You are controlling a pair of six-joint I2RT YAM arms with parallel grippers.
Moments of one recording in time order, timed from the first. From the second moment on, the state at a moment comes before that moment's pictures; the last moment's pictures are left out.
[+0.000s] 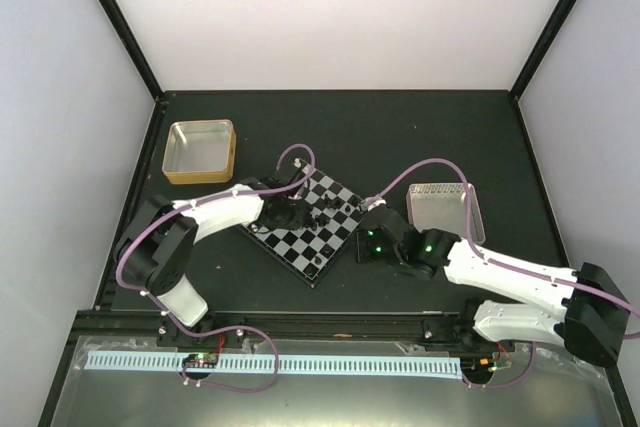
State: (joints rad) left arm -0.63 1.65 0.95 -0.53 0.00 -0.51; right arm 1.01 1.14 0.69 -0.38 0.12 0.74
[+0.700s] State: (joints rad) left arm -0.63 1.05 0.73 -0.26 0.45 -0.27; right arm 0.75 1.10 0.91 -0.33 -0.36 0.76
